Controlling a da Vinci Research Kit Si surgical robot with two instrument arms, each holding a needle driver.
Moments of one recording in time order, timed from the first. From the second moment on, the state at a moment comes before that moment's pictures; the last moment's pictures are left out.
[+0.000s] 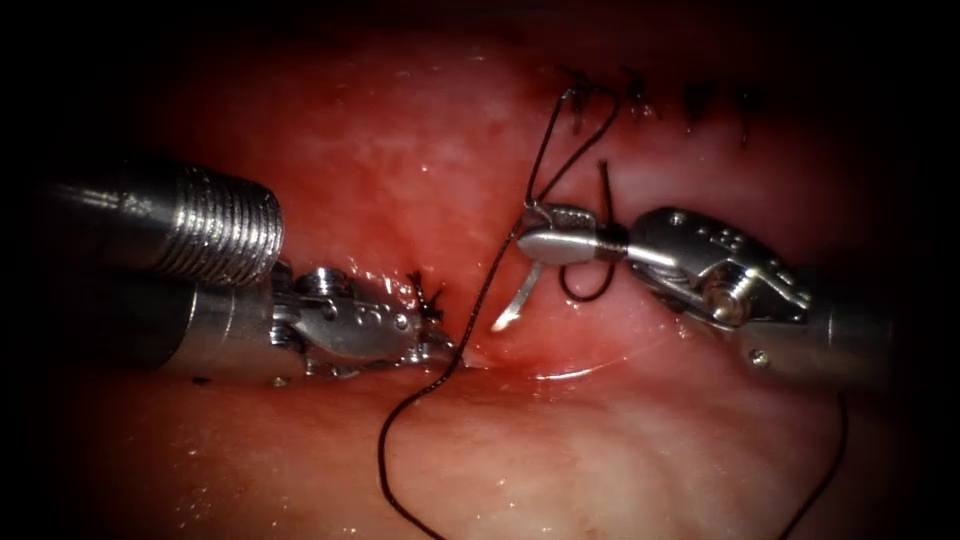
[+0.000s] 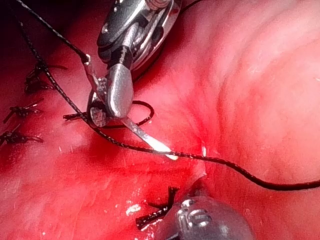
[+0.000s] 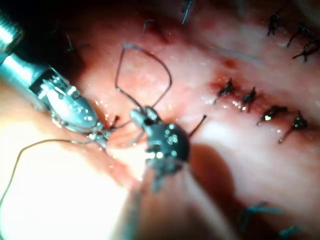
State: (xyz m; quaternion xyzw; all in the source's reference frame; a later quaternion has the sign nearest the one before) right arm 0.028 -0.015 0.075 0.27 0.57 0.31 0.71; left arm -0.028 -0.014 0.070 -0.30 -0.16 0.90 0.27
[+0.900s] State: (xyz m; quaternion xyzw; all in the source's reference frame) right arm 0.030 -0.008 0.076 0.27 0.58 0.29 0.71; left arm -0.031 -0.008 0.070 -0.34 -0.14 0.90 0.23
